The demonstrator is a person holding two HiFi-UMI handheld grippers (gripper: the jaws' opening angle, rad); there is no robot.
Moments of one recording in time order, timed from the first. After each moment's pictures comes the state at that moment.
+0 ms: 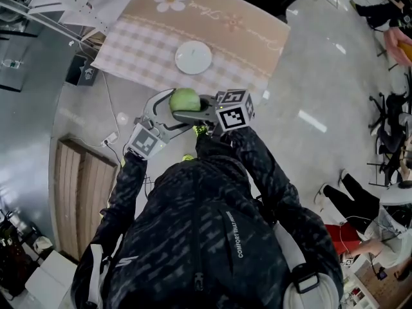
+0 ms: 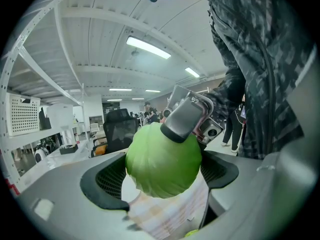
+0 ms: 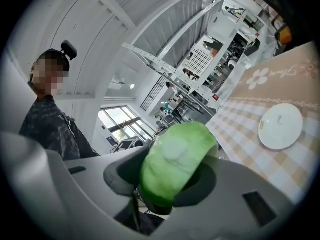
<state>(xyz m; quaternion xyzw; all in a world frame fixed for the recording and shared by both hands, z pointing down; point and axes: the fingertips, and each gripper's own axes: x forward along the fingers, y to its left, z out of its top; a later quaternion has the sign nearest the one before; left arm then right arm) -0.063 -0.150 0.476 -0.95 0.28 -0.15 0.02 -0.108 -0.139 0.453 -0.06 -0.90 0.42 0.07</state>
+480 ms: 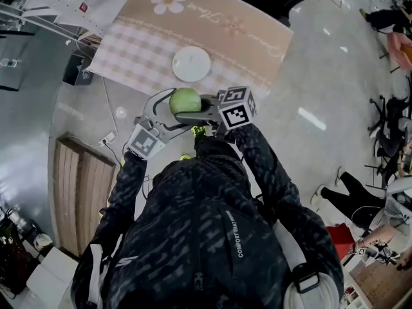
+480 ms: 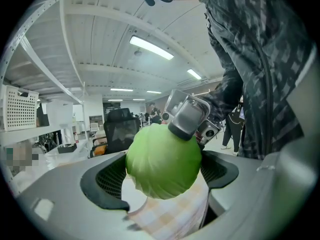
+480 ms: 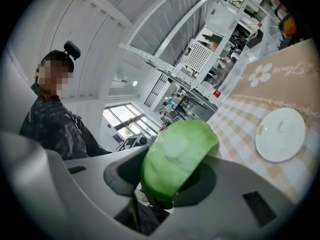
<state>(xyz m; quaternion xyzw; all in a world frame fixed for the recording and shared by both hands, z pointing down) -0.058 -0.196 0.485 -0.95 0.28 -0.14 0.00 -0.098 -0.180 0.466 -0.10 -0.89 0.43 0.08</state>
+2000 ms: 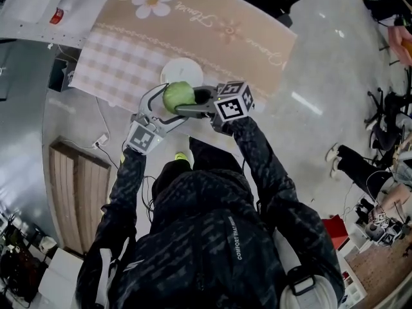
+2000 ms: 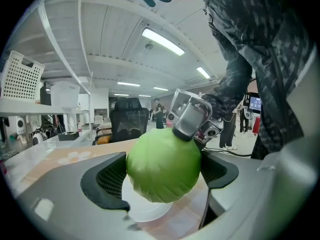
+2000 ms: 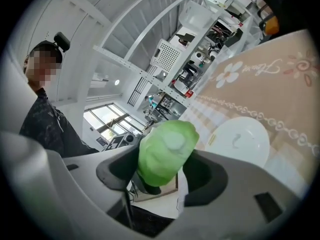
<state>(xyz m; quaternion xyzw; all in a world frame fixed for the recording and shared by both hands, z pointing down) -0.068 -0.303 0.574 -0.94 0.30 -0.13 -0.05 -0.088 -0.297 0.573 -0.03 -0.87 0.47 0.13</state>
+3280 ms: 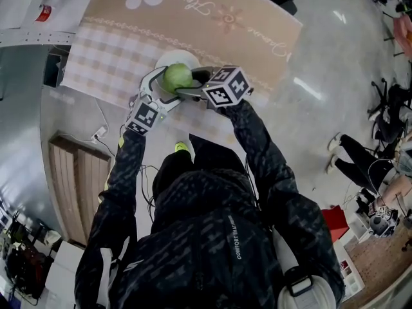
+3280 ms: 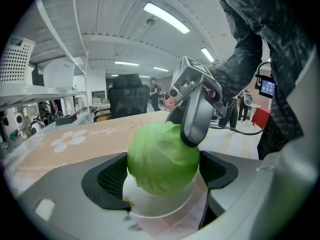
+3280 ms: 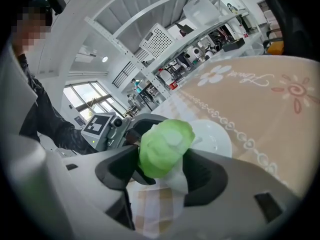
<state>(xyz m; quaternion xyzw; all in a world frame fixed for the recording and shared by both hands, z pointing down) -0.066 -0.338 0.663 -0.93 0.28 -0.24 -0.09 -0.075 -0.337 0.649 0.04 -0.88 0.39 0.26</state>
